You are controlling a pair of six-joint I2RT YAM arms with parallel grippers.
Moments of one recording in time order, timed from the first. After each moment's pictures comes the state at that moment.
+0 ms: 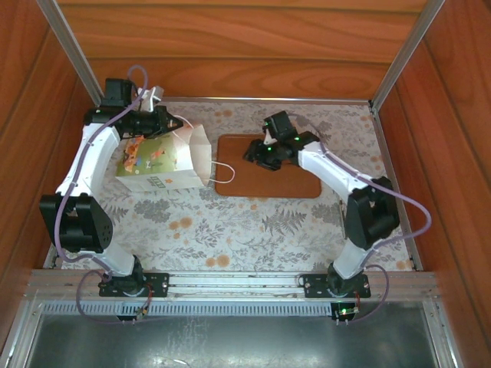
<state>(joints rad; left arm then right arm) -0.06 1.60 1.54 -0.79 0.82 -0.31 0.55 1.69 1.36 -0.63 -0.27 0.70</state>
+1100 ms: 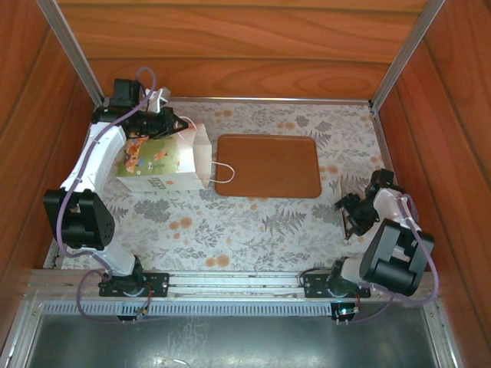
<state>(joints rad) -0.09 1.63 1.54 -0.77 0.78 -0.32 -0.35 1.35 0.73 -0.87 -0.22 0.53</state>
